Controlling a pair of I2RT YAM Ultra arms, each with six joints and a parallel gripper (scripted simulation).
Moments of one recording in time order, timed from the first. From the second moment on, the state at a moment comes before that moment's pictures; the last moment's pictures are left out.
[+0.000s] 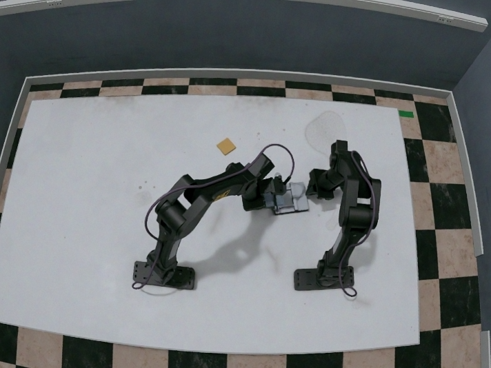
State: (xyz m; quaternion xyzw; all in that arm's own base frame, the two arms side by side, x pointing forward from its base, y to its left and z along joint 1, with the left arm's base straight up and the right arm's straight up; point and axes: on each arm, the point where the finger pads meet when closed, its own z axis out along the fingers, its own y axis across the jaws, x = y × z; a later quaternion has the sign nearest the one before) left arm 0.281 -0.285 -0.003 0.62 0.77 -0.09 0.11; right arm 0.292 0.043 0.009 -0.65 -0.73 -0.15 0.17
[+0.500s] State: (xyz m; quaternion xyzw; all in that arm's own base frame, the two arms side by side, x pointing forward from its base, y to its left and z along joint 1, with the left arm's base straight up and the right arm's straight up) left arm 0.281 -0.286 -0.009 0.62 0.78 -0.08 0.09; right arm 0.292 0.043 0.009 -0.65 -0.73 -0.15 0.17
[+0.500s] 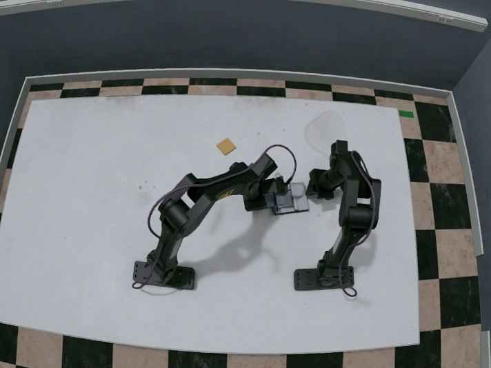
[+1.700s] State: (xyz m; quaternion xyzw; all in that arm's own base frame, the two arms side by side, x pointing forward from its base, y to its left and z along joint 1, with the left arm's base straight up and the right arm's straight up) left arm 0.287 -0.311 -0.001 0.63 0.78 -0.02 0.03; right arm 0.292 0.043 0.009 -0.65 -0.73 -0.15 0.17
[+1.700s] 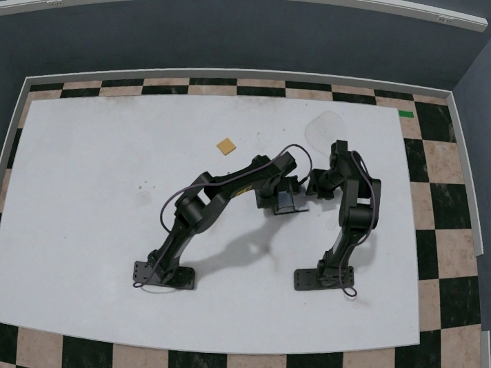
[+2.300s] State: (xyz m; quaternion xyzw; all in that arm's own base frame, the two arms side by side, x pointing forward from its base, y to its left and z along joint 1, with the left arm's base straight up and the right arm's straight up) left arm 0.288 -0.315 -0.001 0.62 0.78 -0.02 0.02; right arm 0.292 0.043 0.009 -0.65 -0.73 -0.15 0.17
